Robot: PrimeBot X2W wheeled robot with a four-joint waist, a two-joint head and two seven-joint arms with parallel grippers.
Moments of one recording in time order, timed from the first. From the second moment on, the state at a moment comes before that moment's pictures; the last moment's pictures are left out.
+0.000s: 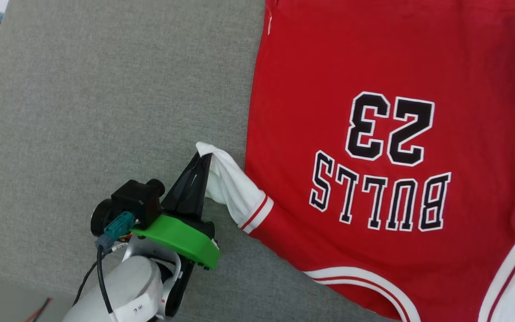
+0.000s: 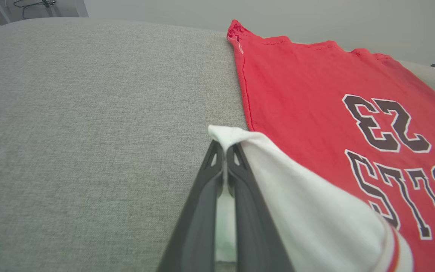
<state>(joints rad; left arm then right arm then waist) -0.36 0.46 -0.69 -0.04 -0.72 0.25 -0.25 -1.15 -0.64 0.28 0.51 0.59 0.13 1.05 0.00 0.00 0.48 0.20</state>
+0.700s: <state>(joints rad) -0.39 0.42 -0.65 0.02 -0.67 0.21 -0.26 -1.13 -0.66 0.33 0.57 0.63 0.13 0.96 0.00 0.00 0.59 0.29</state>
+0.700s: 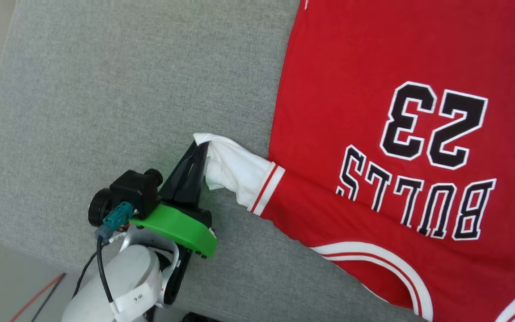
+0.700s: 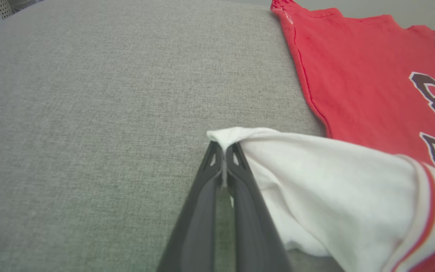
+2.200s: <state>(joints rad) -0.09 0.56 -0.57 -0.06 -0.72 0.31 -0.23 0.10 -0.77 0.11 0.03 0.90 0.13 0.54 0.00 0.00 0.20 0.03</state>
